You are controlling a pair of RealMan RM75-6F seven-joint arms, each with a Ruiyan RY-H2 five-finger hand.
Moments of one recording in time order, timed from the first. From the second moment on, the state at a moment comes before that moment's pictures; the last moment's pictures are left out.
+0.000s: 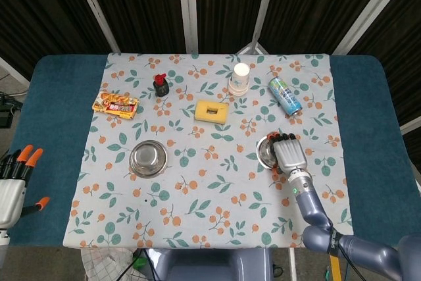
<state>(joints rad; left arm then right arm) -0.06 -1.15 -0.03 -1.66 1.51 1.53 0.24 0.66 -1.60 0.18 -1.38 -0.83 0.94 -0.66</state>
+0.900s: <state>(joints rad) -0.38 -1.09 -0.13 -1.78 1.37 1.04 0.16 0.68 -1.40 0.21 -1.61 -0.81 1.02 -0.68</state>
